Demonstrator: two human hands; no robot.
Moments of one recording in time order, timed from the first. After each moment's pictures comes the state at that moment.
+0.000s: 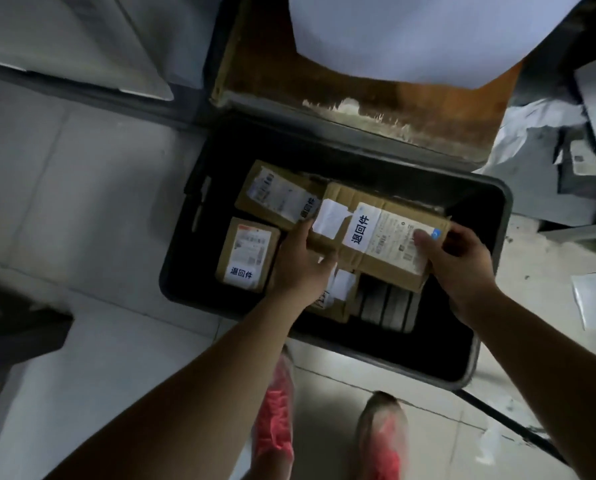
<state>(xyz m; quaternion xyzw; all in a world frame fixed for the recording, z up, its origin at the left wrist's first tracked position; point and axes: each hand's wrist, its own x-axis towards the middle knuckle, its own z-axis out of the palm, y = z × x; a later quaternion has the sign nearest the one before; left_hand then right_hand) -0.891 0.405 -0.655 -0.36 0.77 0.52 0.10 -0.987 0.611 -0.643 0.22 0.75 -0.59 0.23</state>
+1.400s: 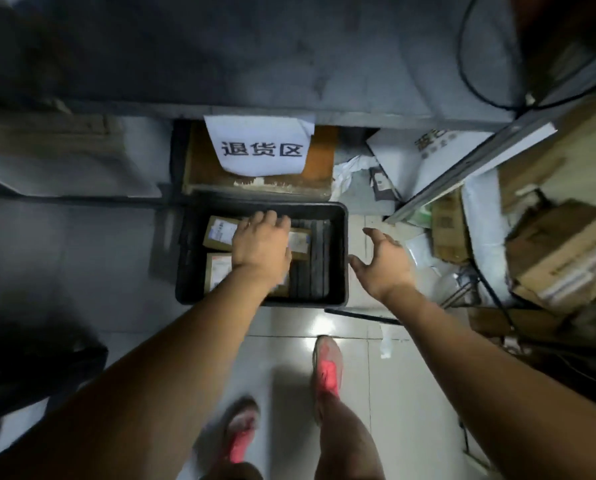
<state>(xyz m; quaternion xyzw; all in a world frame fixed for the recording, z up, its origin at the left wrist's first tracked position) -0.877 0.458 -0.255 0.00 0.99 0.02 0.15 -0.889 0.671 -0.265 0.03 0.95 -0.20 0.22</state>
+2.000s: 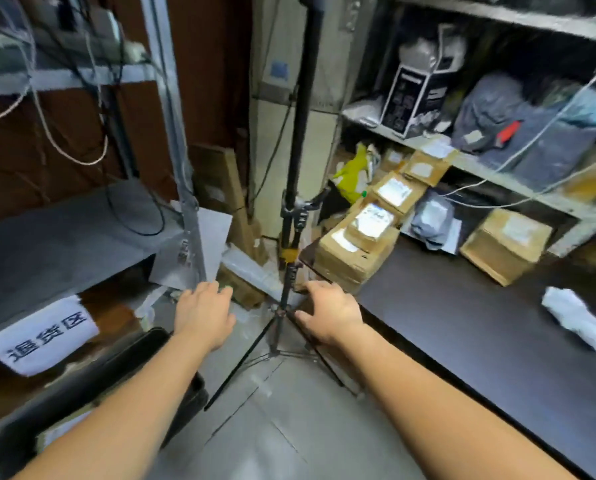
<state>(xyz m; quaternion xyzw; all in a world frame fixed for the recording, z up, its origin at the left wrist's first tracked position) -0.674 0.673 0.045 0.36 0.93 -0.04 0.02 -0.540 0.861 0.073 0.25 0.96 -0.10 0.07</state>
